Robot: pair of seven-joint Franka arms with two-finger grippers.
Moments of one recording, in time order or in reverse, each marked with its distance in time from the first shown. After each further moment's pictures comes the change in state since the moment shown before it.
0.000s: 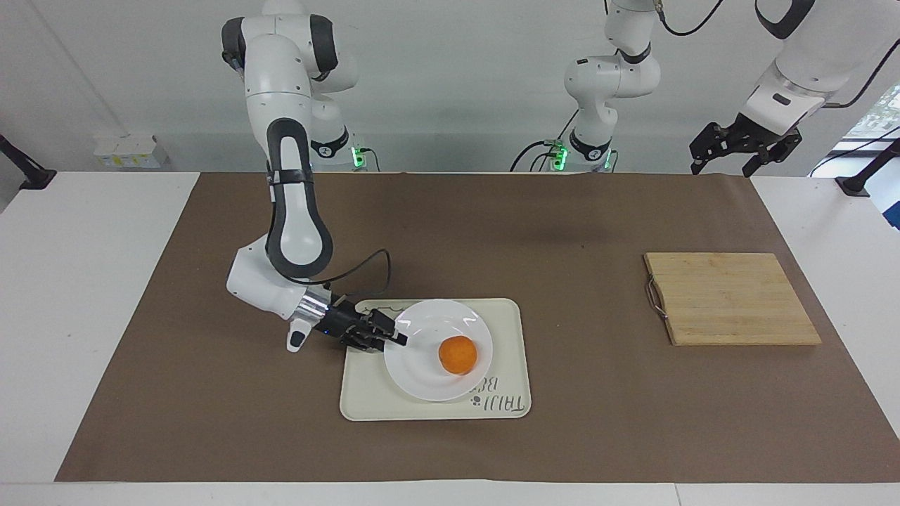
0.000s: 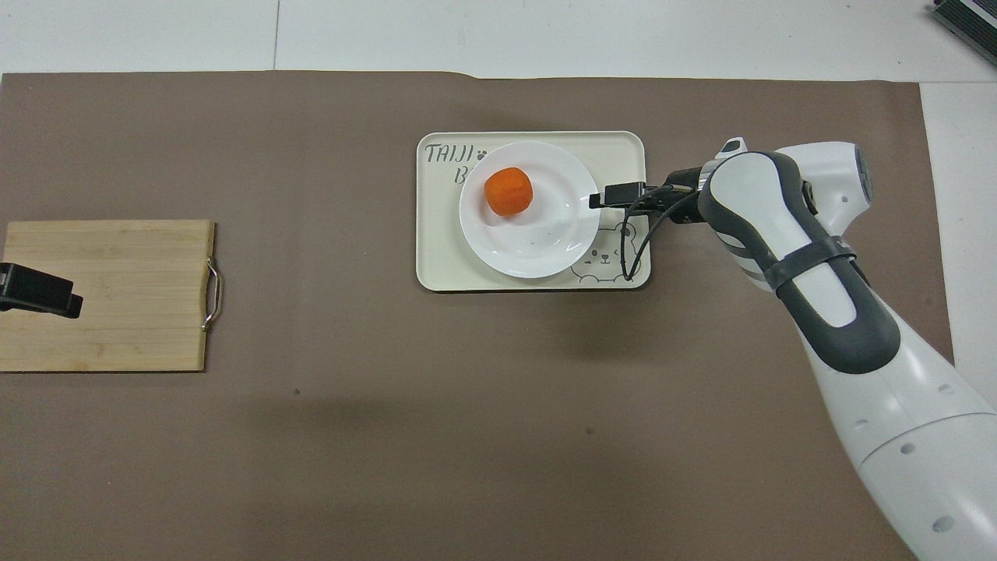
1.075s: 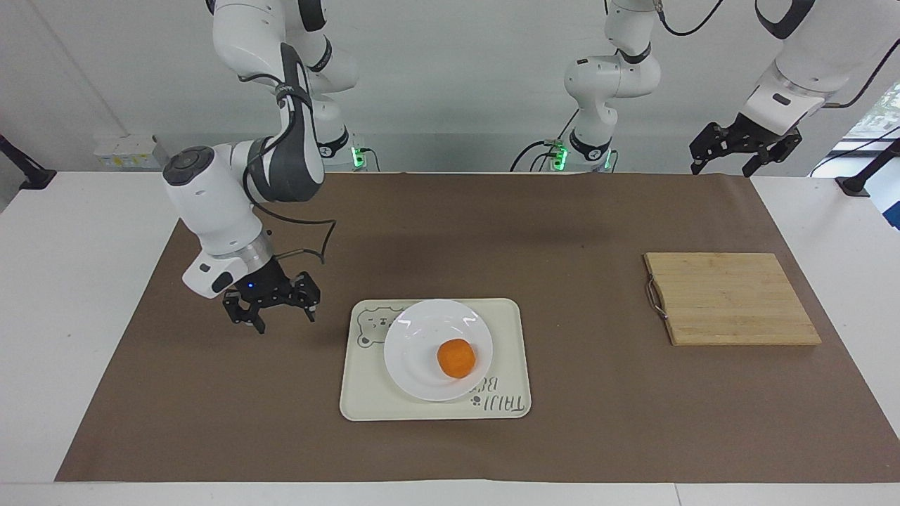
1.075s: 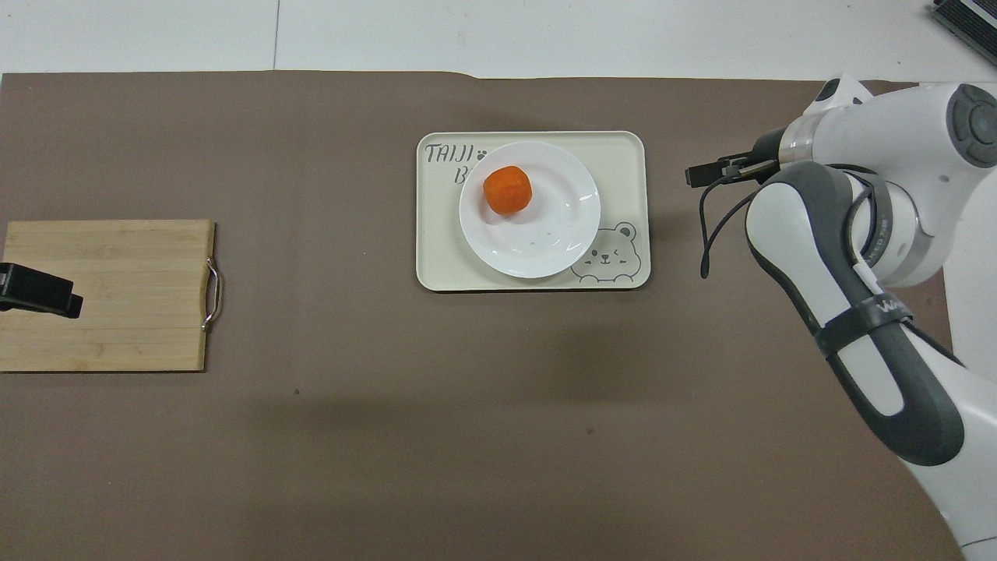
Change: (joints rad) left arm 0.000 0.000 0.000 0.000 0.000 0.000 0.000; right arm -0.019 -0.242 -0.069 0.007 -0.811 -0.091 0.315
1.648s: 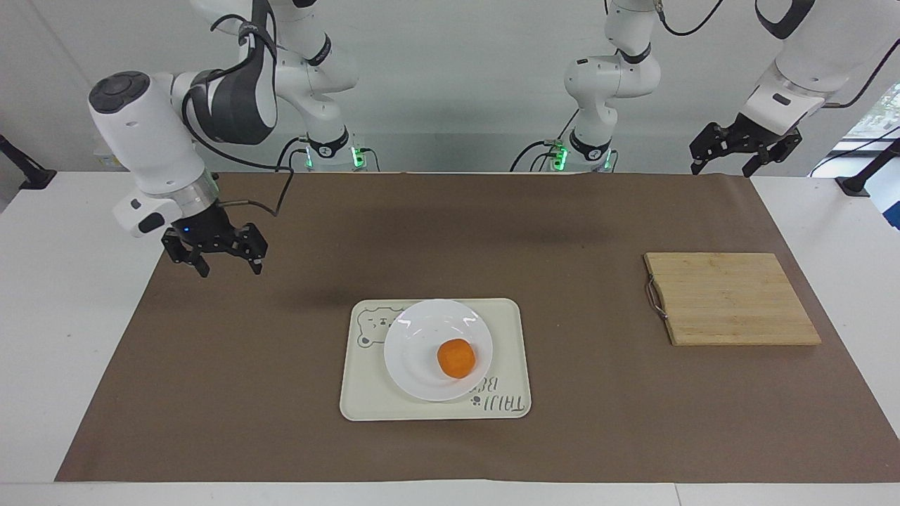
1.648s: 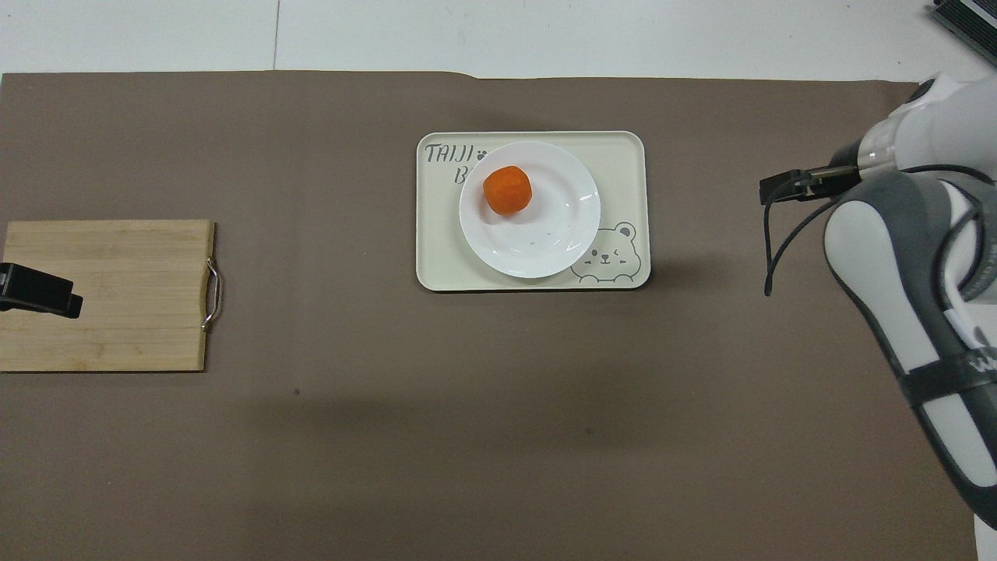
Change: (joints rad) left arm 0.000 0.000 0.000 0.000 0.000 0.000 0.000; right arm -0.011 -0.171 -0.083 0.002 -0.068 -0.228 0.060
